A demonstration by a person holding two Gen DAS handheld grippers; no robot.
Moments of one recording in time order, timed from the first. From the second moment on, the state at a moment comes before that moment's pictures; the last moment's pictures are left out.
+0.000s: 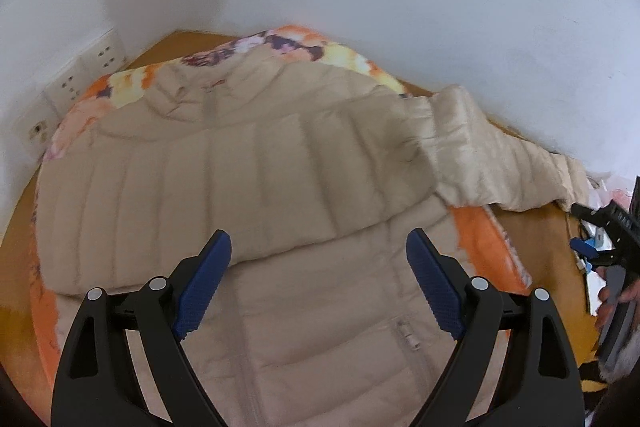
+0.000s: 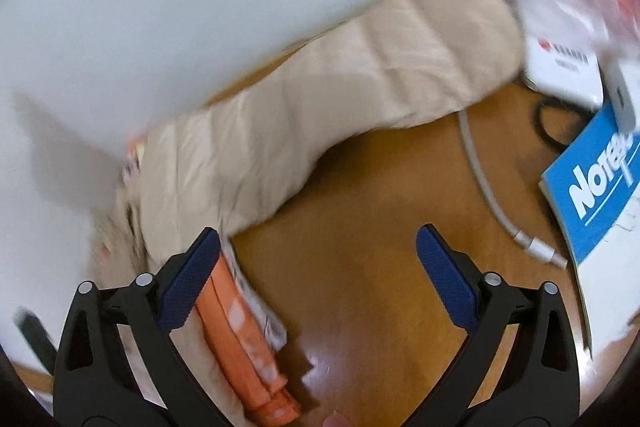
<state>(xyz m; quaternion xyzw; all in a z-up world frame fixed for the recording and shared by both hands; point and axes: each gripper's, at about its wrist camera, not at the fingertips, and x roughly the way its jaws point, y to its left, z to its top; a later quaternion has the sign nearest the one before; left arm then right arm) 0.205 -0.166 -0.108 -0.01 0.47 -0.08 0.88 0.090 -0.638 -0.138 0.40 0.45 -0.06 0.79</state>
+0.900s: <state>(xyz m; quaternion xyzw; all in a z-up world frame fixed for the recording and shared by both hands) 0.205 -0.103 -0.119 -0.03 0.48 -0.01 0.87 0.128 -0.682 -0.157 0.53 0.29 -0.04 0.79</state>
